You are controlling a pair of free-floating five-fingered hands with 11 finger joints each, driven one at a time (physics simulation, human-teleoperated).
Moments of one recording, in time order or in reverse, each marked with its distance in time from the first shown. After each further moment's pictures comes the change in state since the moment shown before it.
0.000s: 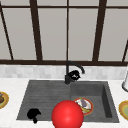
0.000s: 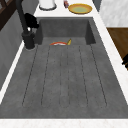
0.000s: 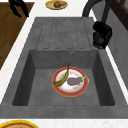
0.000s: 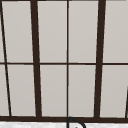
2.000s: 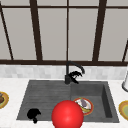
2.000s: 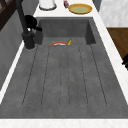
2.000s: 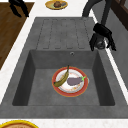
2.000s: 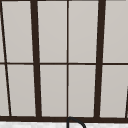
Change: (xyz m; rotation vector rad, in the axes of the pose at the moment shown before) left hand 0.000 0.000 0.000 0.000 0.000 0.000; right hand 0.002 0.006 -0.005 0.055 -0.064 -0.129
